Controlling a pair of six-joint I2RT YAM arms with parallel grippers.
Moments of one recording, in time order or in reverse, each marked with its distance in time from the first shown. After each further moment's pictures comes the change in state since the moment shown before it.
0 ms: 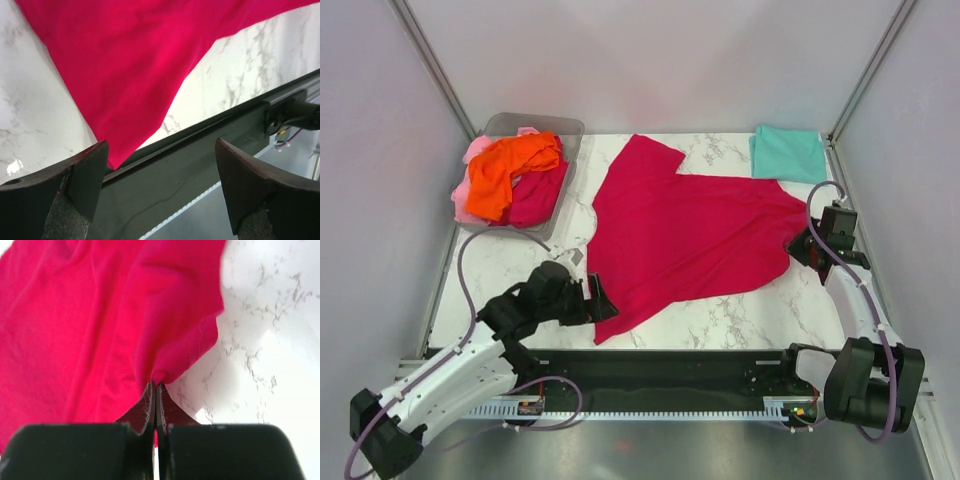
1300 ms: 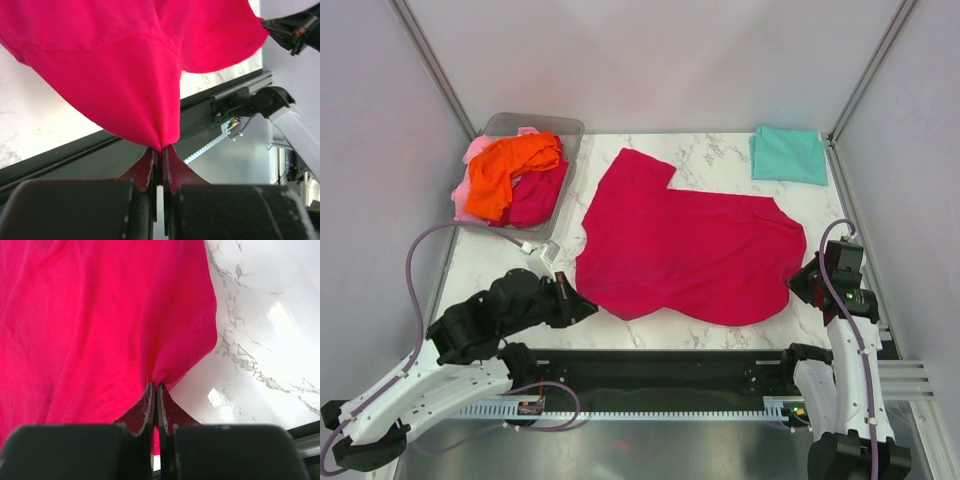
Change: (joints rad) left arm -0.266 -0.153 0.257 -0.208 -0.205 -0.173; right arm 0.000 -0.419 -0.053 -0.457 0.003 0.097
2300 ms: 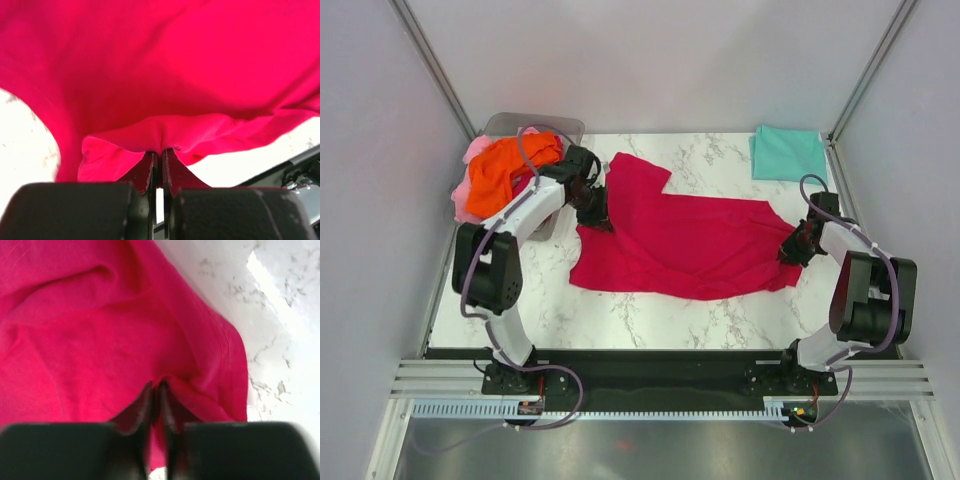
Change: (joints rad) left arm 0.579 1.279 0.673 0.019 0.332 0.621; right arm -0.003 0.832 0.248 0.268 0.011 -0.029
